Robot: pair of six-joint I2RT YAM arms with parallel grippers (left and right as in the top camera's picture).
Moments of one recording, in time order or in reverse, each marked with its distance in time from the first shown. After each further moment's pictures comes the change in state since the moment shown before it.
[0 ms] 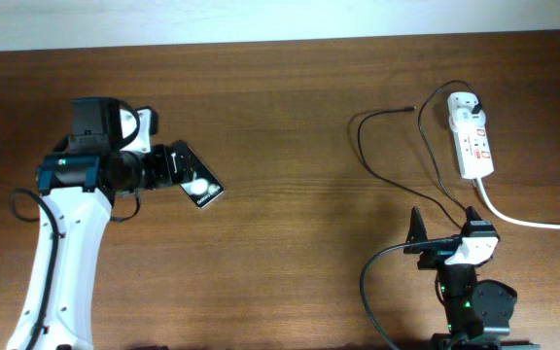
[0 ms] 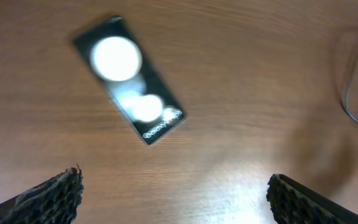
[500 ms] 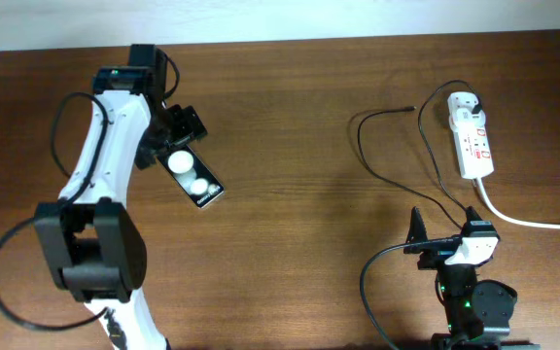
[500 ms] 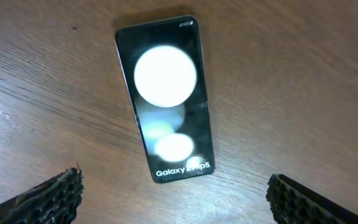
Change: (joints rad) left arm -0.099 0.585 0.515 -0.263 -0.248 -0.405; right arm 0.000 0.000 0.000 0.000 0.000 0.000
